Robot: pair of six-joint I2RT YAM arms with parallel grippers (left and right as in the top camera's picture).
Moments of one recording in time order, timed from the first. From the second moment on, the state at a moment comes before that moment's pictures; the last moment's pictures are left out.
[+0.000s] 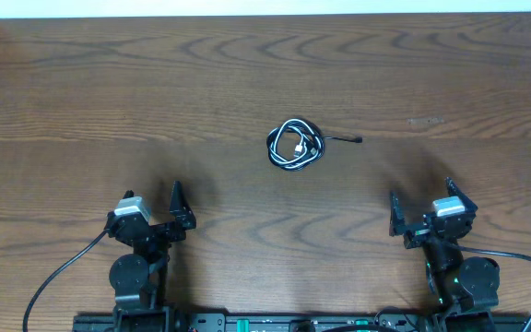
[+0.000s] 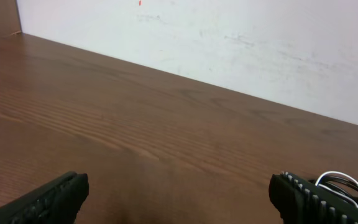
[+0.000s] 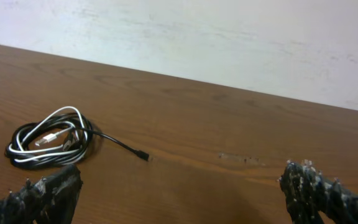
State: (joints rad) left arm 0.05 0.03 0.02 -0.11 -0.01 -0.25; right arm 0.13 0.01 0.01 -0.07 -0.06 -0.09
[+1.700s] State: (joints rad) left arm 0.05 0.03 0.02 -0.09 -0.05 -0.11; right arm 0.13 0.01 0.01 -0.07 -0.06 -0.03
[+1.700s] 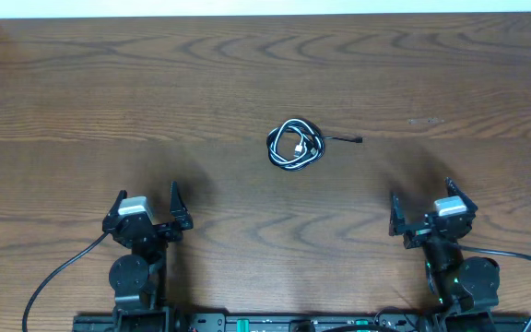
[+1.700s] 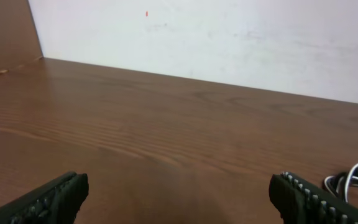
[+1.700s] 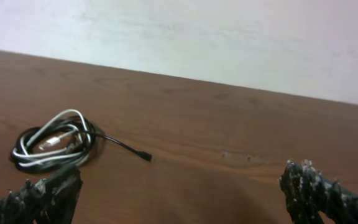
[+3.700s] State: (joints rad) left arm -0.33 1.74 1.53 -0.78 0.33 -0.03; right arm 0.07 1.43 1.09 -0.42 -0.52 -0.03
